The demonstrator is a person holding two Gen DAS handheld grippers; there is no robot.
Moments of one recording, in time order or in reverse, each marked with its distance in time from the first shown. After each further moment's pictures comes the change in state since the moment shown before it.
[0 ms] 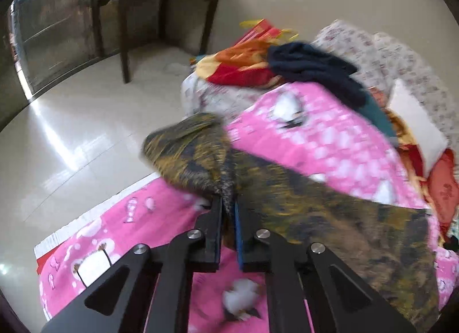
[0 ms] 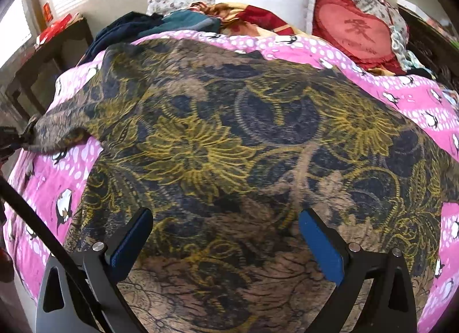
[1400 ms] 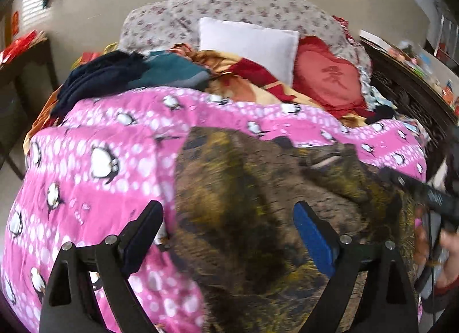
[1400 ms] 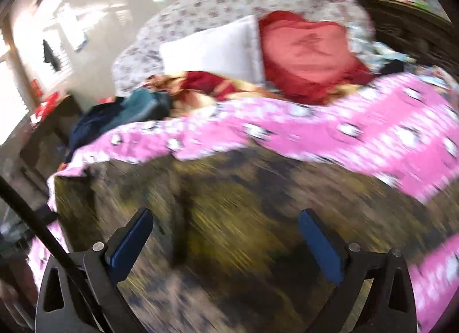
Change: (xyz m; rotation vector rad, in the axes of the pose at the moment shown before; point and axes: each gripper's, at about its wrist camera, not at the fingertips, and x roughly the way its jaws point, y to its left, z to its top) left arm -0.039 -0.271 -0.112 0.609 0.046 -0.381; right arm 0.001 -0.140 0.104 0.184 -0.186 0.140
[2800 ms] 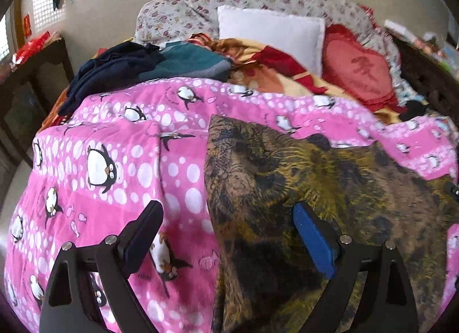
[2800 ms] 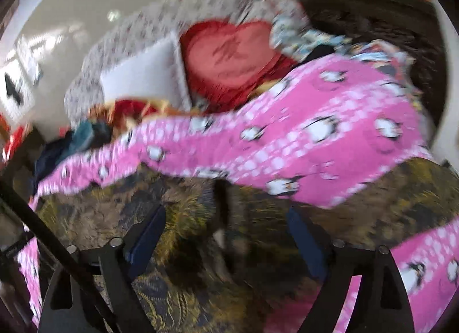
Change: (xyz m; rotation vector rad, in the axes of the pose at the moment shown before) left arm 0.058 -0.005 0.011 0.004 0.041 0.159; right arm -0.035 -0.143 -0.002 0.107 0.000 -0.180
